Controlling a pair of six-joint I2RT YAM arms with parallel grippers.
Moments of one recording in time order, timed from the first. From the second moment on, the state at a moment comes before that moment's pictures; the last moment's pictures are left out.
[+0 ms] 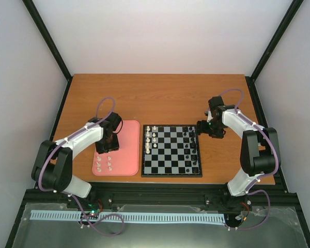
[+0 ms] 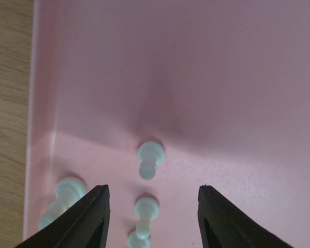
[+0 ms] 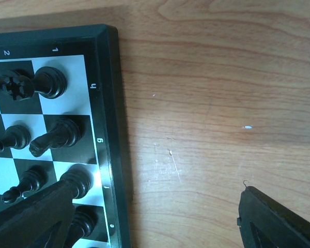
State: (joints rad) left arm -0.36 1.46 0.88 -0.95 -0.17 -0.68; right arm 0.15 1.67 1.09 -0.82 -0.17 0.23
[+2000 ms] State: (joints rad) left arm -0.78 1.54 1.37 -0.99 0.01 -0.49; right arm 0.15 1.67 1.09 -0.83 -0.15 0.23
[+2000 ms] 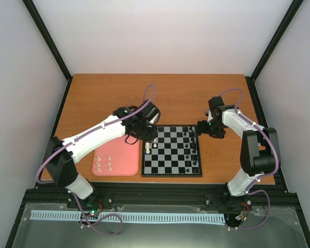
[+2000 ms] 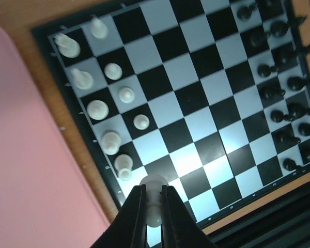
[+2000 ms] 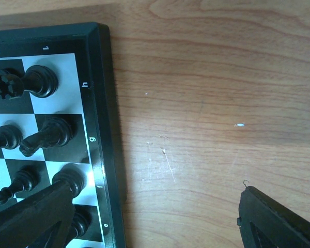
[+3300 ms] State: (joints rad) left arm -0.88 1.81 1.26 -0.81 -0.01 -0.43; right arm 0.15 1.67 1.09 -0.82 -0.15 0.23
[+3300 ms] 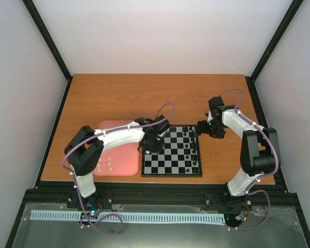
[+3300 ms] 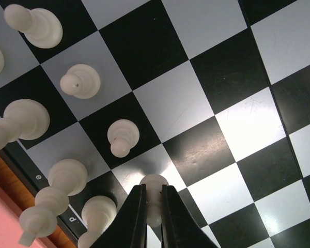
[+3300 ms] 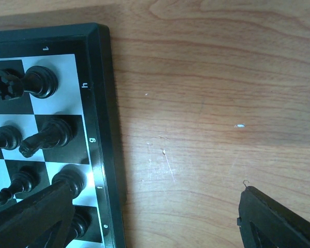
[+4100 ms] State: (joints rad) left arm -0.89 1.84 1.26 -0.81 -0.04 -0.40; right arm 0.15 1.67 1.09 -0.82 -0.15 0.23
